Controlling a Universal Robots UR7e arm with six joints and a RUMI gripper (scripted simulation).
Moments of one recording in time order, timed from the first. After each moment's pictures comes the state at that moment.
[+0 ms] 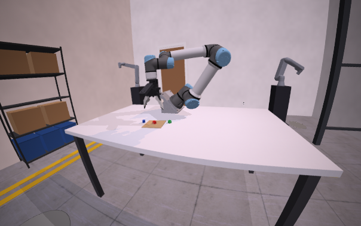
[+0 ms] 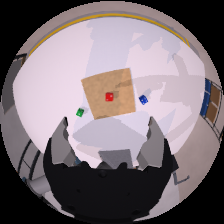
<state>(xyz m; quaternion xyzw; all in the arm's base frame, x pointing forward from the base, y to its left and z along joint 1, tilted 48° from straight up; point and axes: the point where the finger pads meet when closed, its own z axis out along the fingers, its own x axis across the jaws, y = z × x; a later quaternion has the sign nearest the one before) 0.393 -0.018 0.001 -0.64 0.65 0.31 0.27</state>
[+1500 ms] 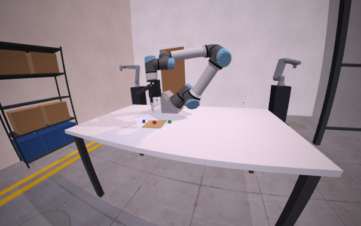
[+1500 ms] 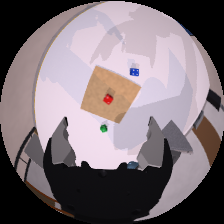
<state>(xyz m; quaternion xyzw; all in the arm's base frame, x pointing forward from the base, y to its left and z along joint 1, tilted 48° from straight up) 0.395 -0.017 -0.006 -0.29 0.87 0.40 0.10</state>
